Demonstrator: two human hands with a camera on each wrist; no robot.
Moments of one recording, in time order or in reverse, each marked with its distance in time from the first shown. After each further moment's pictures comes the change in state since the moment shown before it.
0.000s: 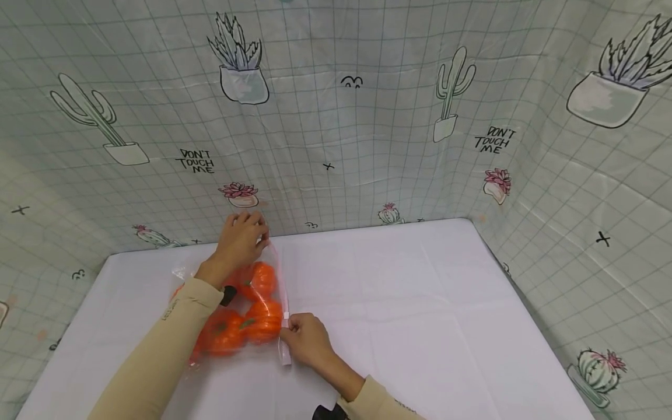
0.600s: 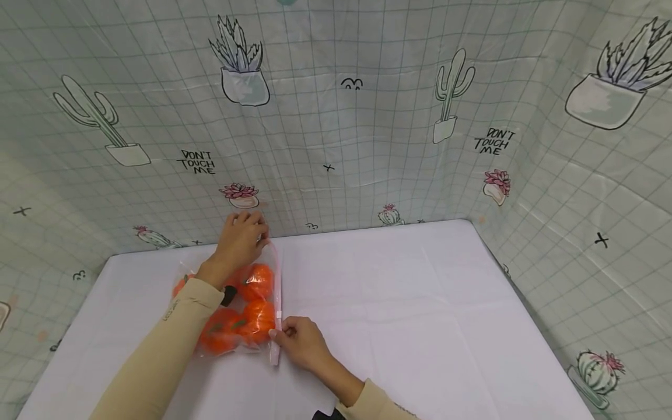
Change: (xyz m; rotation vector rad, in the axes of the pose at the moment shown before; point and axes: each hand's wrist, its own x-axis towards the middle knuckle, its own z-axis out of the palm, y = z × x) left_hand 0.000 0.002 -0.003 -0.003 0.019 -0.002; right_hand -0.003 0.000 0.004 0.049 -0.071 -0.031
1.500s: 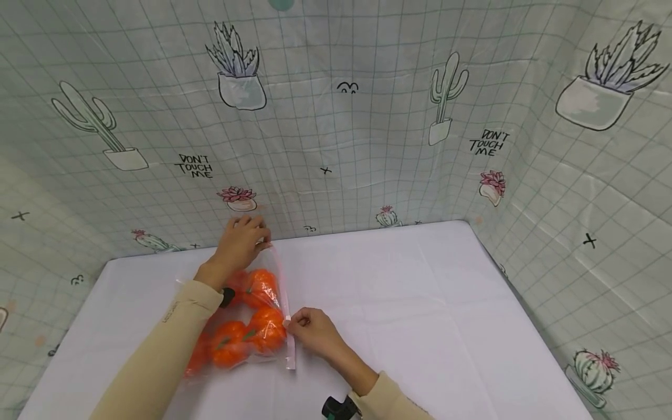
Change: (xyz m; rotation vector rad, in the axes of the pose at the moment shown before) left_hand 0.001 -0.001 0.003 0.011 0.009 0.045; right_hand 0.000 -0.003 -0.031 0.078 -0.007 0.140
